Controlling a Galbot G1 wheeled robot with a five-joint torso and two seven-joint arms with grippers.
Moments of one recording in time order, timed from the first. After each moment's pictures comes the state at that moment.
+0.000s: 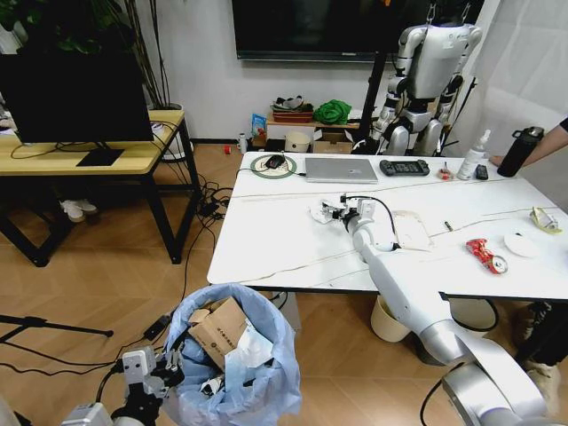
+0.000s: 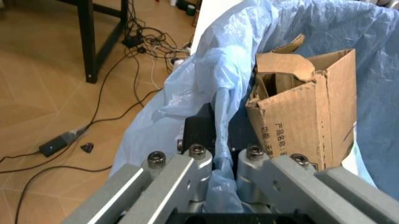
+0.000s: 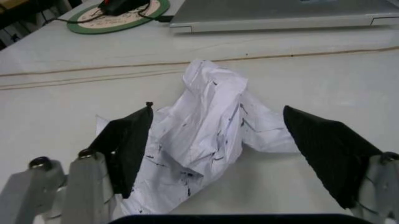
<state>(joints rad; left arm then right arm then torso) 2.04 -1.42 -0.68 -2.43 -0.50 0.26 -0.01 -0.41 1.33 0.06 0.97 0.59 -0.29 0.09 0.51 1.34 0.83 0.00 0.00</state>
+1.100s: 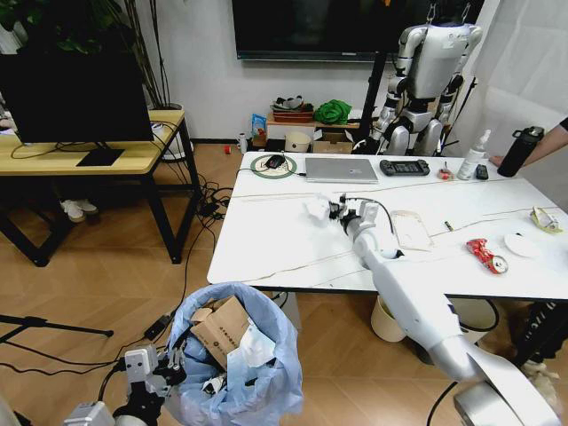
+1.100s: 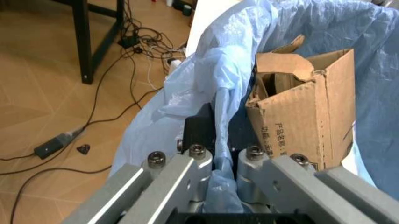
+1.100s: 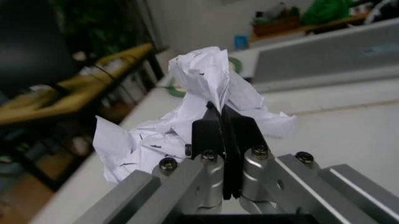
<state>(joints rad) 2.03 -1.40 -0.67 -2.42 -0.50 0.26 -0.01 -0.56 1.19 0.07 1.39 0.89 -0.25 0.04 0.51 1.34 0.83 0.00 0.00</state>
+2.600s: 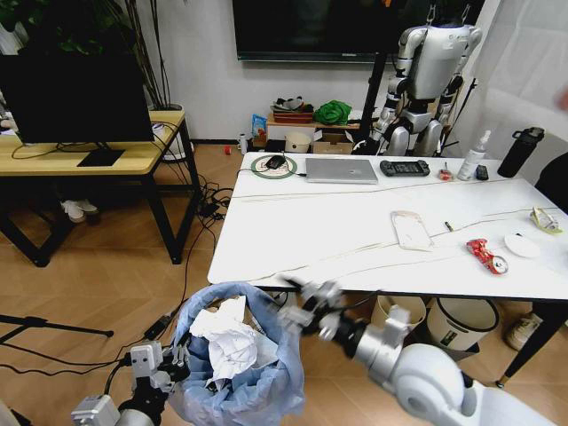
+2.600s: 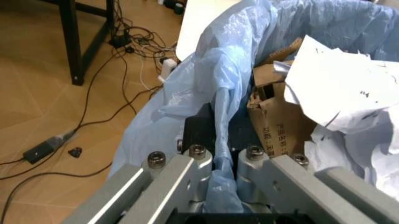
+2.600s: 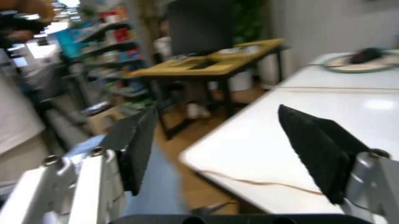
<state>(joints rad) 1.98 -1.35 -0.65 -2.39 -0.52 0.26 -0.01 -1.28 0.78 0.13 2.16 0.84 0.00 -0.07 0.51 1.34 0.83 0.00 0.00</state>
